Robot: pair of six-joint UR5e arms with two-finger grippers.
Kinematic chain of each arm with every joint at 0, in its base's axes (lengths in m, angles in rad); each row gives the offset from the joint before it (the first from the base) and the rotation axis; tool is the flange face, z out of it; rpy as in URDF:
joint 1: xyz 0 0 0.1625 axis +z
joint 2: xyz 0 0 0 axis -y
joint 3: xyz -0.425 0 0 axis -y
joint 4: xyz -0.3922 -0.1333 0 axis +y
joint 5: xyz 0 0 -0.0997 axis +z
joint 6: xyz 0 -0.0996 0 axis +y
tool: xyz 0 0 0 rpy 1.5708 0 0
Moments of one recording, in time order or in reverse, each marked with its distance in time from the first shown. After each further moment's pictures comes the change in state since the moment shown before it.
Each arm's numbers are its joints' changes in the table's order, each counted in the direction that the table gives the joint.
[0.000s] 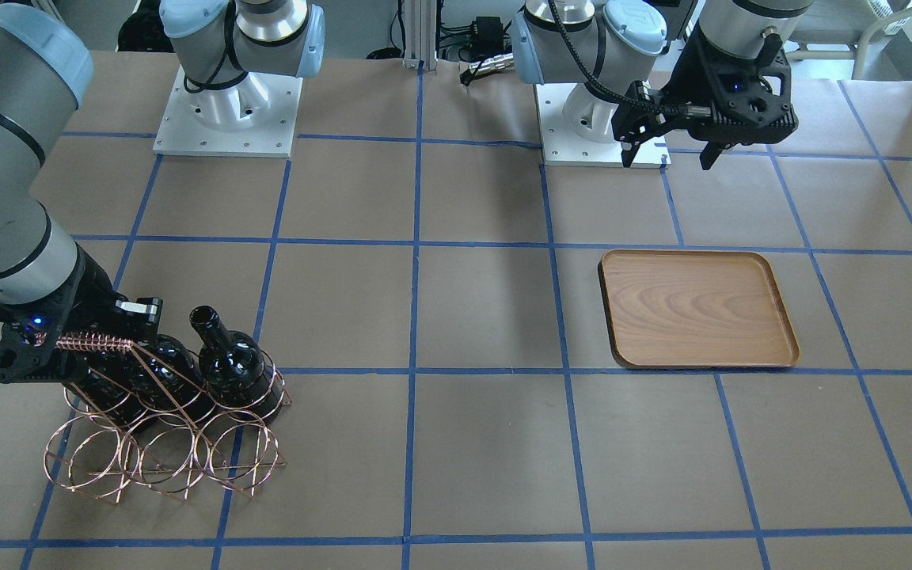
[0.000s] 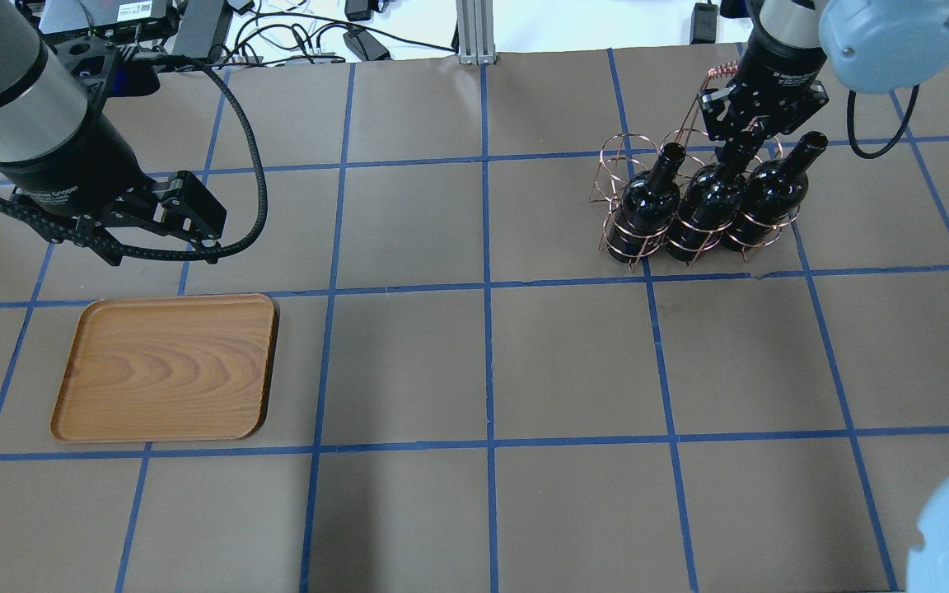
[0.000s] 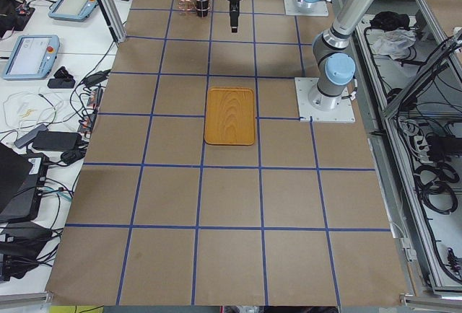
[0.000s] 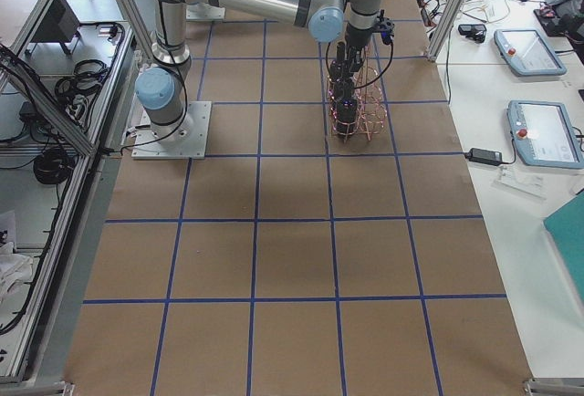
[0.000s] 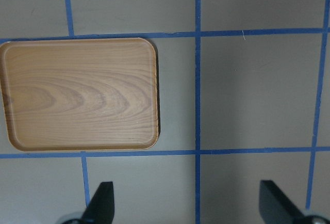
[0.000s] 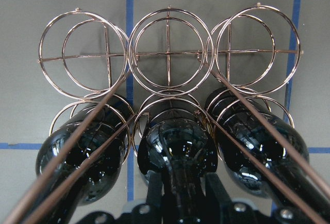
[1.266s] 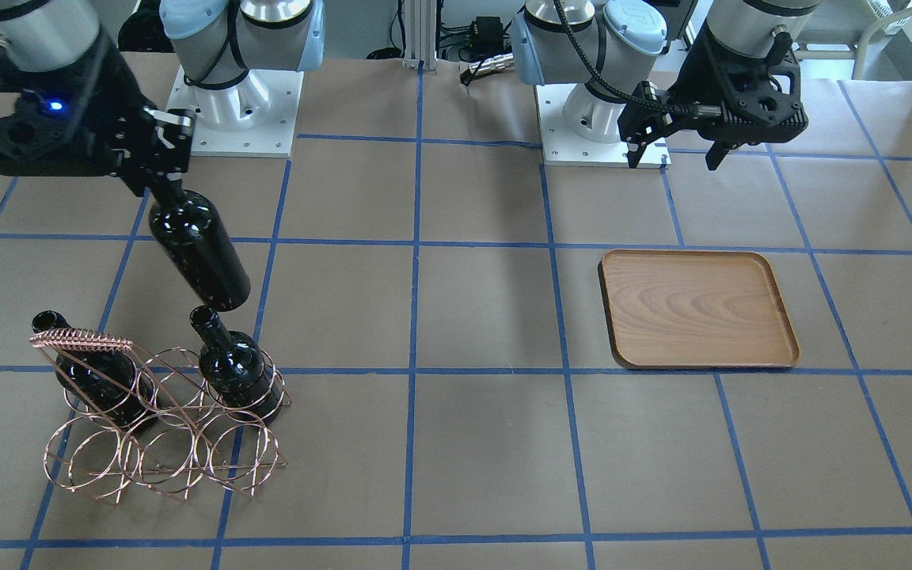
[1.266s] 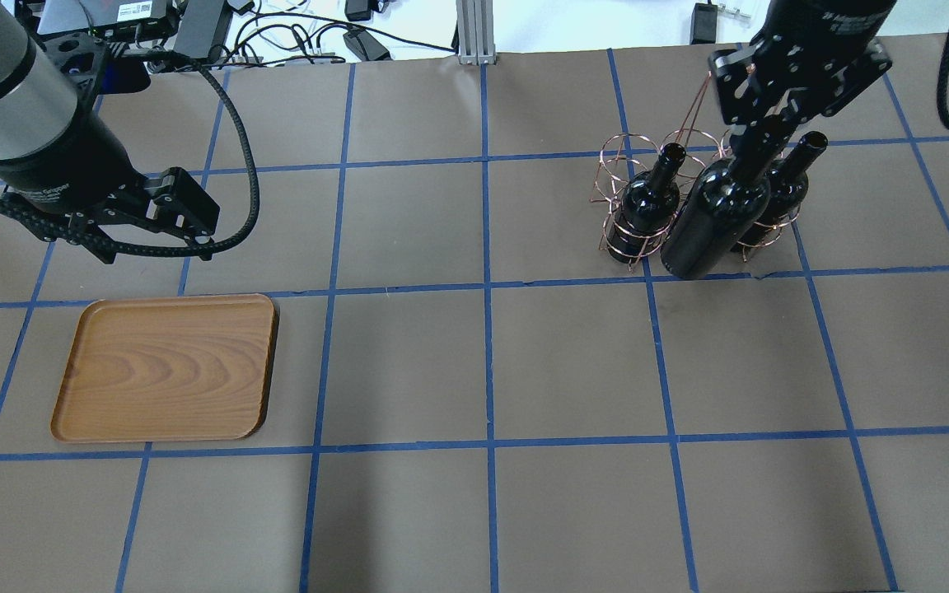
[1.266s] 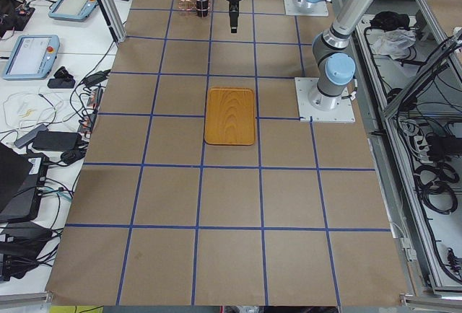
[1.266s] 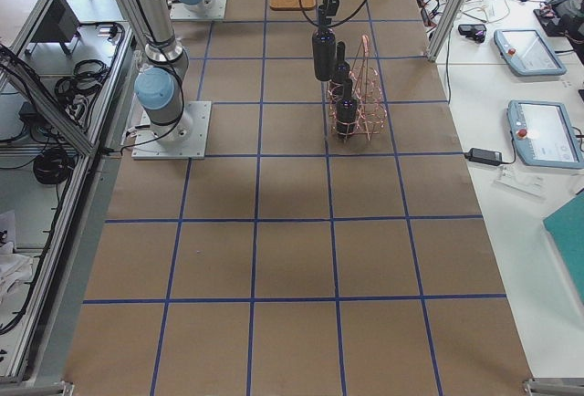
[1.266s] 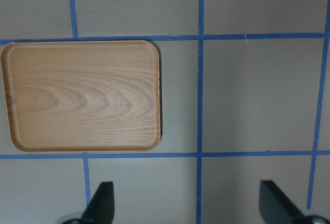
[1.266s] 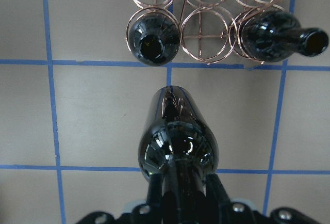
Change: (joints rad) left arm 0.016 0.001 0.001 -0.007 0.004 -0.002; right arm 0.135 -0.215 -0.090 -0.376 -0.010 -0.146
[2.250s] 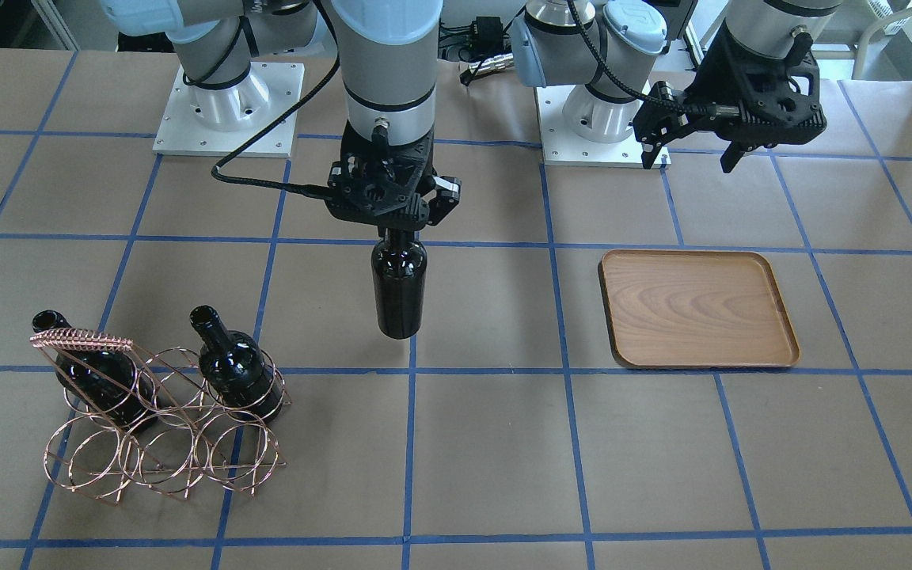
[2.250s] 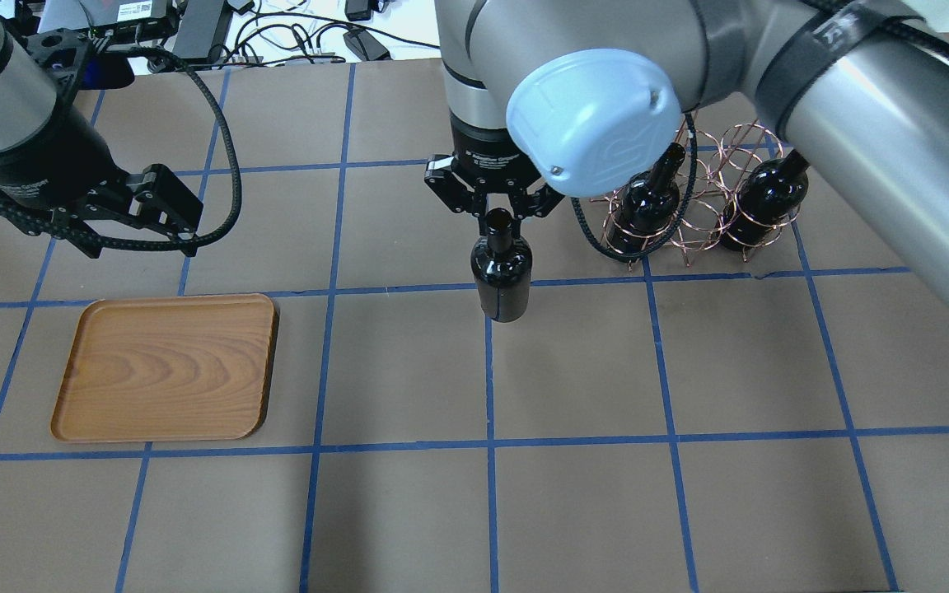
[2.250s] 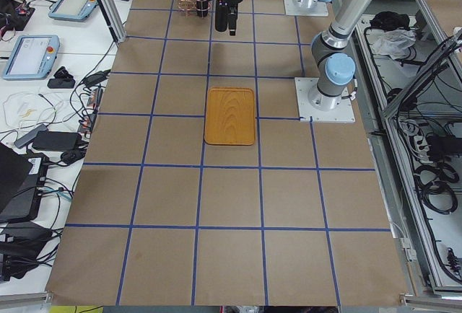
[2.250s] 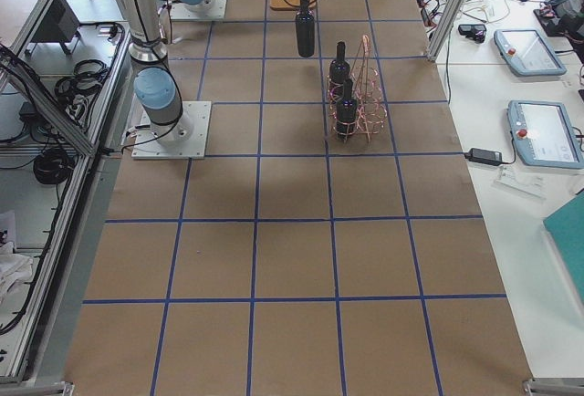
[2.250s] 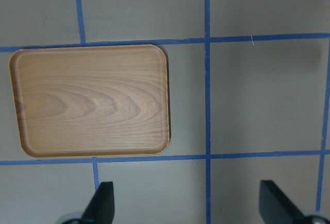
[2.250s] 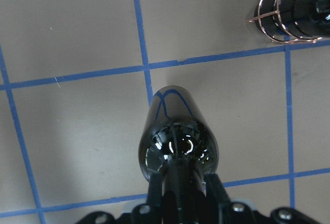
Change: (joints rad) left arm 0.043 0.002 0.006 -0.001 -0.001 -0.065; right arm 0.401 0.187 0.006 0.260 -0.004 -0.575
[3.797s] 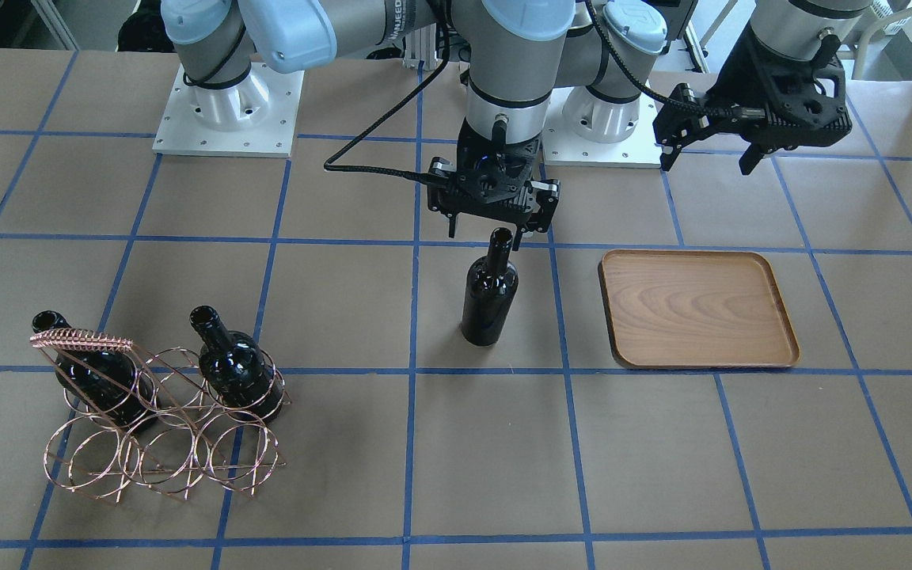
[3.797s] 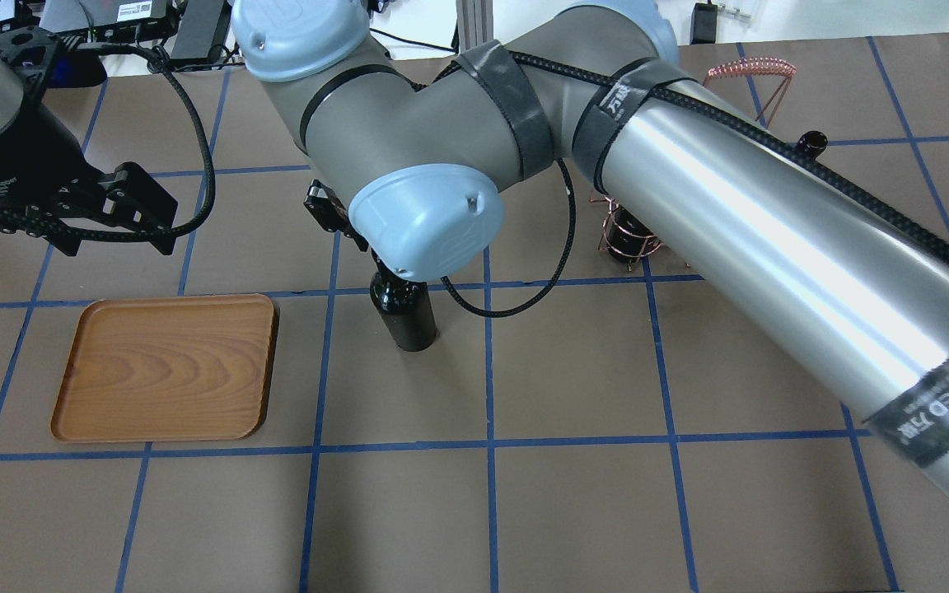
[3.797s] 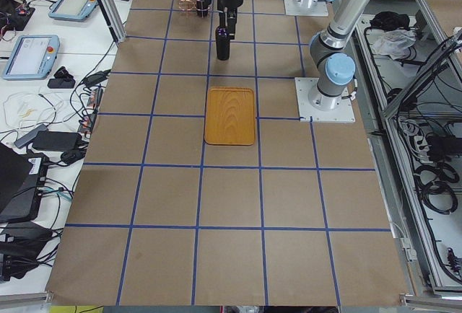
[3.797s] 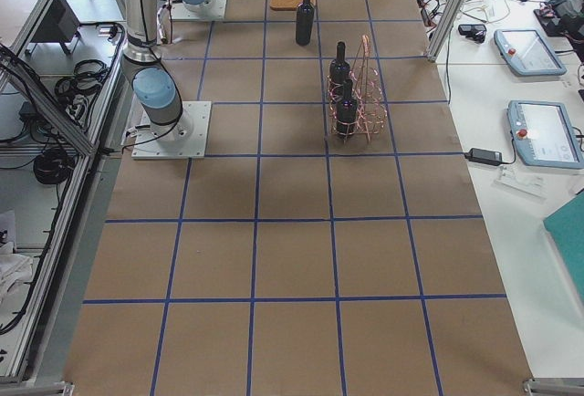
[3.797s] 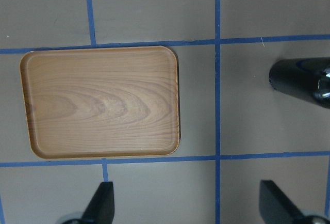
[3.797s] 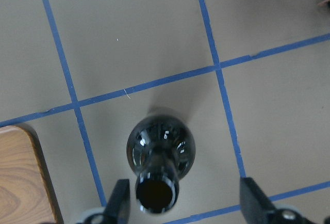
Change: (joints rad) left arm 0.036 0.003 -0.002 -0.002 0.000 -0.041; right arm 0.133 0.071 -0.035 0.141 0.051 -0.208
